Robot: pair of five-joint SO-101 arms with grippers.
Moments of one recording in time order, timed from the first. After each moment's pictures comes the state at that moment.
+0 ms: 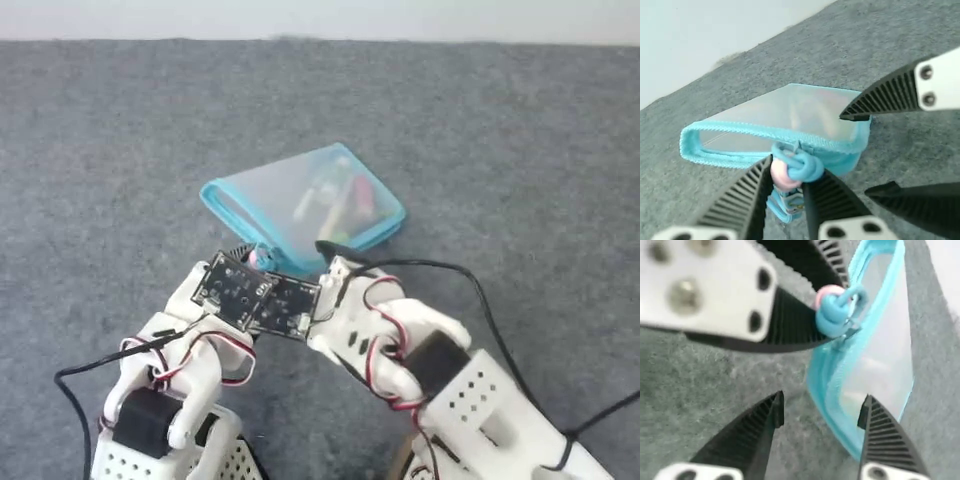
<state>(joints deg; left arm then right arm) 13.5 -93.2 70.9 65.7 -12.2 -47.3 -55.1 54.7 51.7 36.3</state>
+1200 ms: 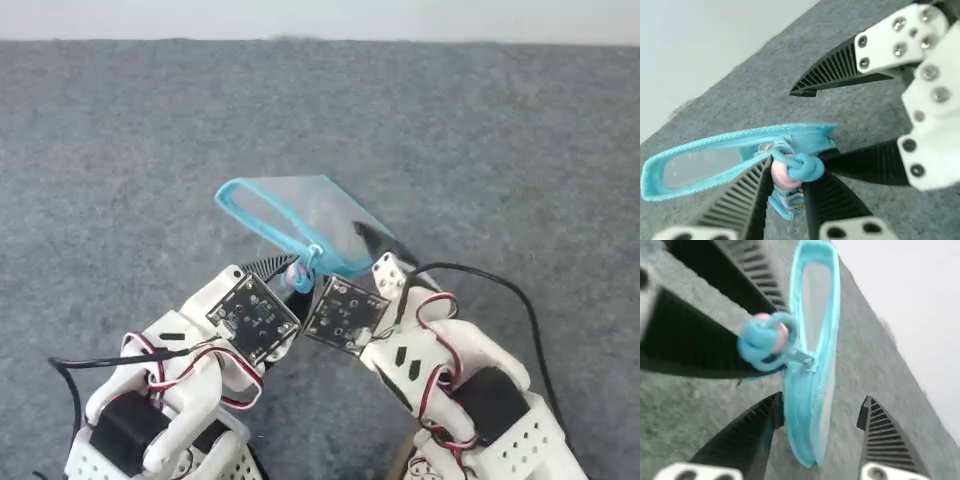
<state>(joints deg) 28.7 -84.4 54.5 72.8 -13.8 -42.6 -76.1 57.1 56.2 32.2</state>
